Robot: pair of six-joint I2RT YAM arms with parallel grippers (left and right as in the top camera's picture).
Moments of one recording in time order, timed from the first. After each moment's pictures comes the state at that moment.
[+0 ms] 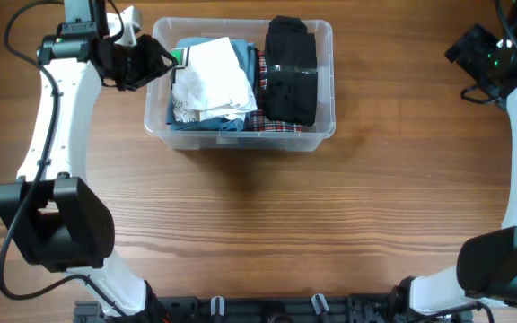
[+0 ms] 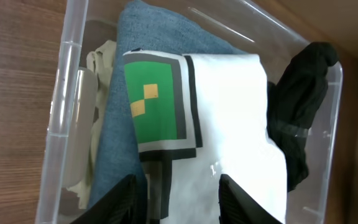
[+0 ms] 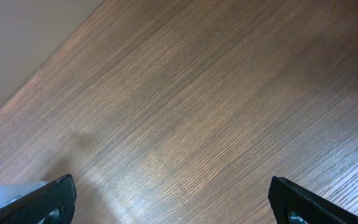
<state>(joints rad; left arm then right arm) 0.06 1.89 1.71 -0.91 0.50 -0.28 -0.23 1.69 1.70 -0.99 0.14 0.51</state>
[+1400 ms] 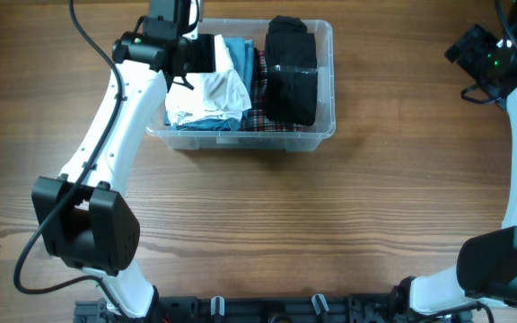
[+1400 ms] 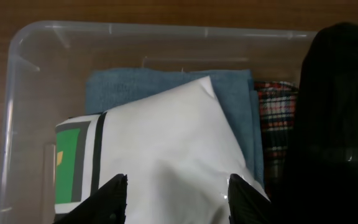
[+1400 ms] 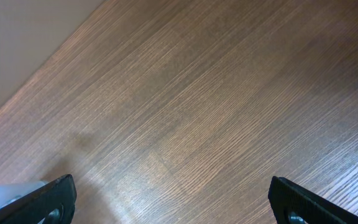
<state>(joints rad) -0.23 1.89 1.72 -0.75 0.03 -0.19 -0.23 1.69 1.70 -0.99 0.14 0.51</state>
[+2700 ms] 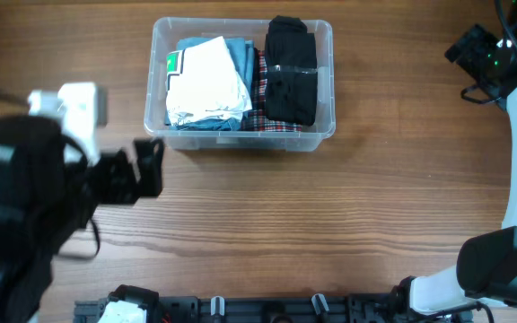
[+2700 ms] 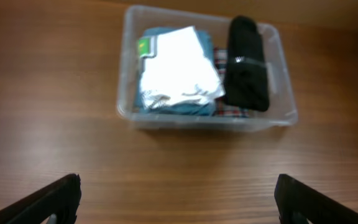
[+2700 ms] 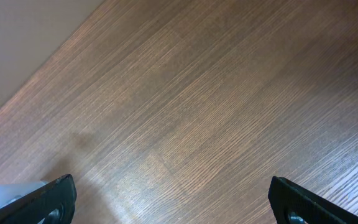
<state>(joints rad) -0.24 1.05 1.78 -1.47 -0.02 -0.27 -0.23 1.69 1.70 -0.99 0.14 0.51</state>
